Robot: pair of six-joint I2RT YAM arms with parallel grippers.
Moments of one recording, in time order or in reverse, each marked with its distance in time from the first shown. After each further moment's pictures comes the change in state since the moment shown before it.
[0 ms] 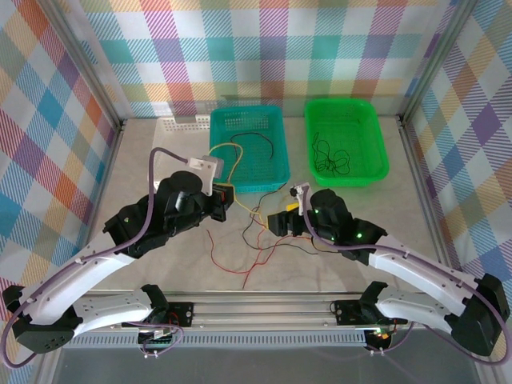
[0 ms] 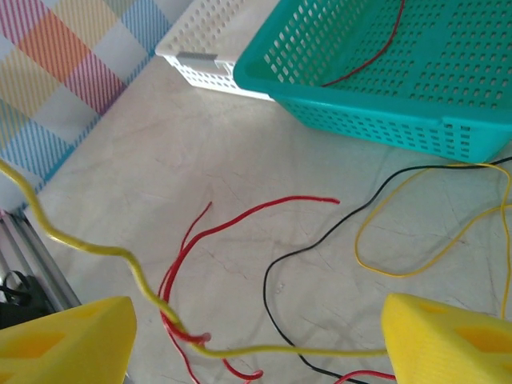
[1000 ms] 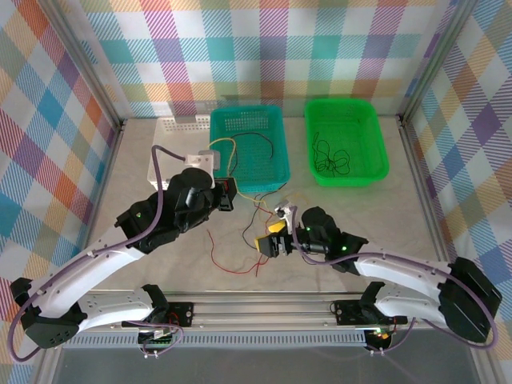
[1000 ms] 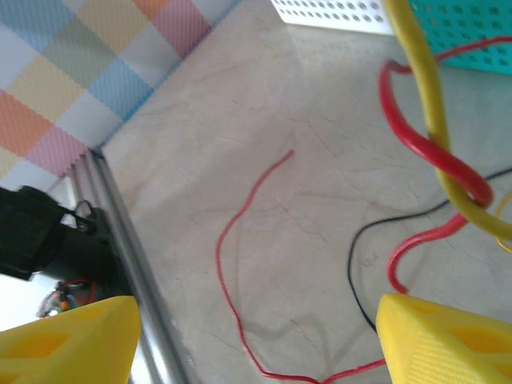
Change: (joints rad) left arm 0.000 0.054 -0.001 0.056 -0.114 -0.200; right arm 0.065 0.109 -0.228 0.389 -0.164 0.032
